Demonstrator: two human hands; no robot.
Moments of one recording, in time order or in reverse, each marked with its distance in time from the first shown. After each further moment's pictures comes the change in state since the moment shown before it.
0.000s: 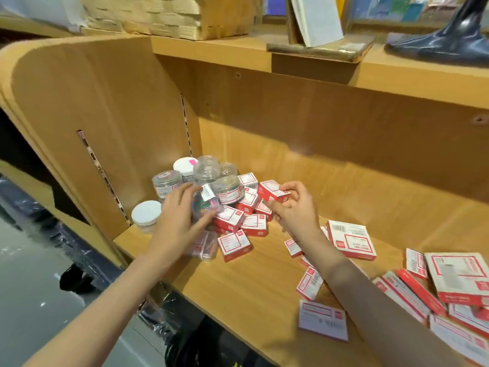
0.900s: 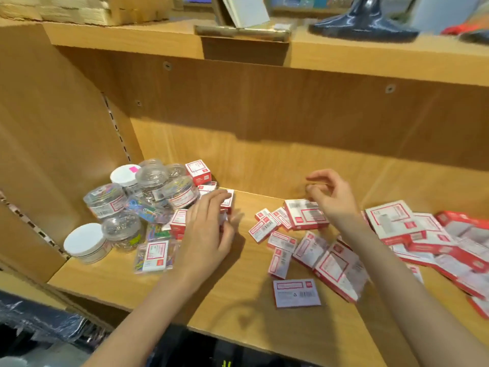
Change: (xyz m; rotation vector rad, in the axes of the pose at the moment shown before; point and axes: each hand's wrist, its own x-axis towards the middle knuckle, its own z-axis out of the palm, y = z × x) left_hand -0.009 0.087 0.046 -0.367 -0.030 0.366; right_hand -0.039 -0.001 -0.114 -0.171 0.302 -0.073
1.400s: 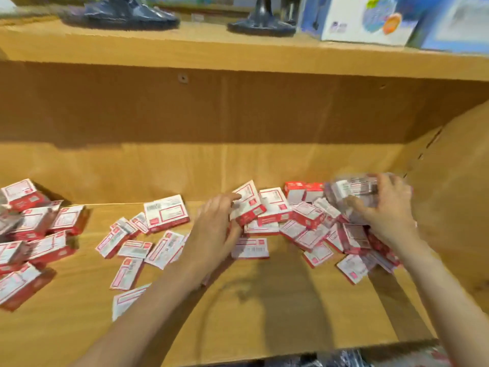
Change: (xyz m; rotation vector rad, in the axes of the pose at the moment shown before) left_hand 0.028 0.182 0.168 -0.146 -0.263 0.264; right_hand -0.074 0.104 -0.315 -0.863 0.386 0.168
